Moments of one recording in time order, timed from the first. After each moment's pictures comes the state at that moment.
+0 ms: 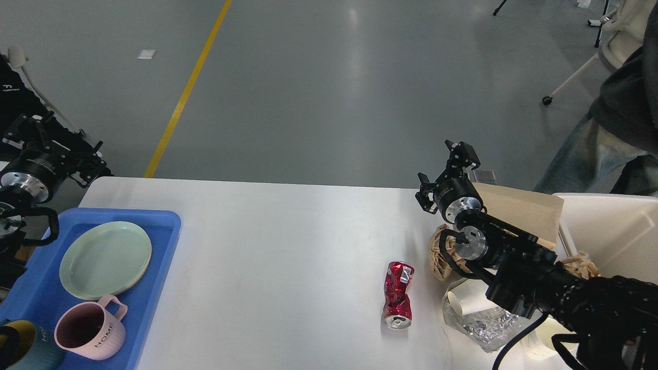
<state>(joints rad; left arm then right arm) -0.74 0.47 -1.08 -0.35 -0.14 -0.44 0.07 0.82 -0.06 0.28 0.45 0.31 0.03 0.44</state>
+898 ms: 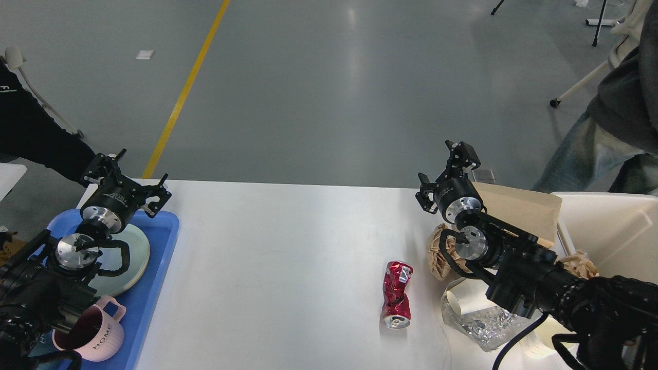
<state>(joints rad) -0.66 0.28 -1.08 -0.35 -0.14 -0.47 0.01 0.82 -0.06 0.28 0.45 0.31 0.03 0.44</state>
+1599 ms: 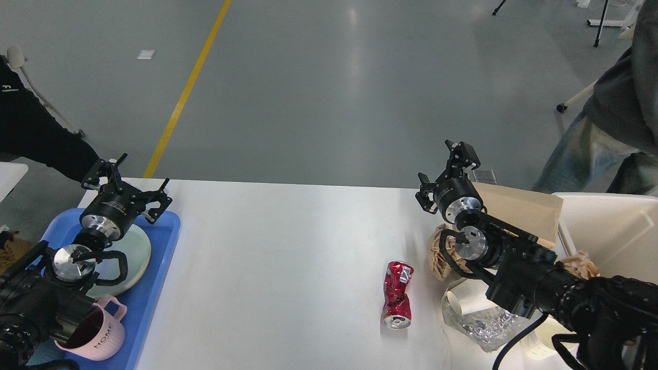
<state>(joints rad) -0.64 0.28 -1.08 -0.35 -0.14 -0.53 0.01 0.82 -0.06 0.28 0.45 0.31 0.03 0.44</state>
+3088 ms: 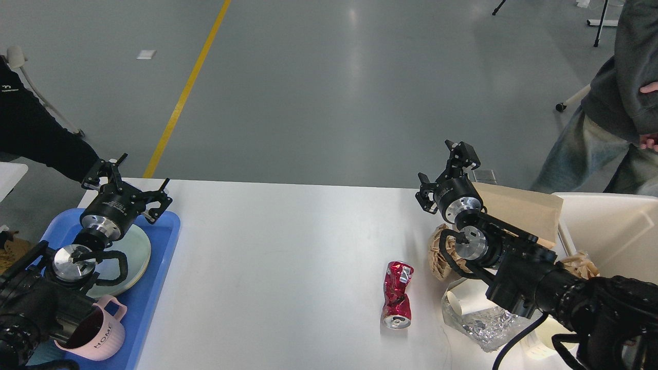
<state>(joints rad) -0.64 0.28 -1.08 -0.35 -0.14 -0.53 0.01 0.82 -0.06 0.28 0.45 0.31 0.03 0.44</state>
